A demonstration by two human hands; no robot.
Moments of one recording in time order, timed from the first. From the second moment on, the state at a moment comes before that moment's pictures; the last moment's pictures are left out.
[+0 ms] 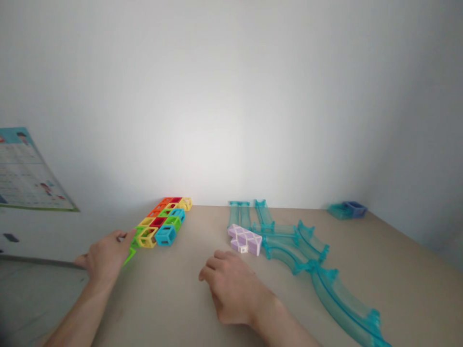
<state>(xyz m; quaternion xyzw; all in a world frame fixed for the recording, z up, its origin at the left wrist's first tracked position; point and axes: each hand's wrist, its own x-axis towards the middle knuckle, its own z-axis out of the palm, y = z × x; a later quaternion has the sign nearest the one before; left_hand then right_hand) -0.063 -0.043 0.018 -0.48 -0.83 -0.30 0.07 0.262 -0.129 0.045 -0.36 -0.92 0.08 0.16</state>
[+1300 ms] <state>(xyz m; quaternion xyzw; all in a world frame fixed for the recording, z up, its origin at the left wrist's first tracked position) 0.030 -0.067 0.003 -0.85 -0.41 -0.34 -0.03 0.238 -0.086 -0.020 -0.53 -0.76 0.17 0.35</state>
